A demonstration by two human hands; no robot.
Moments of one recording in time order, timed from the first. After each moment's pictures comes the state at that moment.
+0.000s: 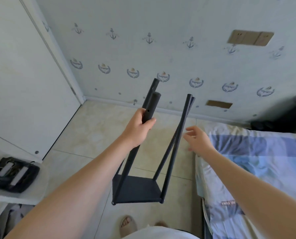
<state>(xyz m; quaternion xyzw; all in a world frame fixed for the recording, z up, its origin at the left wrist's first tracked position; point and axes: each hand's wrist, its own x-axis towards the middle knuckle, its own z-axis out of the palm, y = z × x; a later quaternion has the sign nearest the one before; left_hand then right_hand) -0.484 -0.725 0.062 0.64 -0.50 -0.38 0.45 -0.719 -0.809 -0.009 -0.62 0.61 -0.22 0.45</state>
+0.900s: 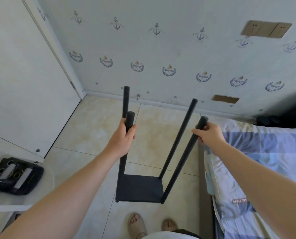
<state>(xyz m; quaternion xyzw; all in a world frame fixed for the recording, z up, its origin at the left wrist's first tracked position) -0.361 -0.705 -0.011 0.71 -0.47 -0.35 0.39 -0.663 -0.832 -0.016 -0.55 0.66 -0.23 0.45</state>
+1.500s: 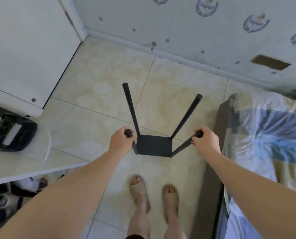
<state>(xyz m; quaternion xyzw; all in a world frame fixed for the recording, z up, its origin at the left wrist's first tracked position) -0.323 -0.691 -0.247 0.84 -0.30 -0.38 0.23 -0.593 -0.815 -0.221 -0.59 0.70 -0.06 0.40</state>
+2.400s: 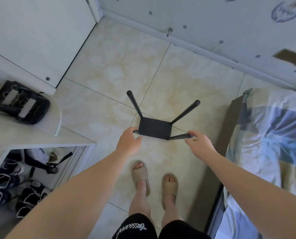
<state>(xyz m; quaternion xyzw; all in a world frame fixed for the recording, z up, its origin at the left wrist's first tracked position) -0.360 -0.640 -0.253 0.85 -0.24 -0.44 0.17 -0.591 -0.779 -0.226 -0.61 0.63 0.11 0.48</state>
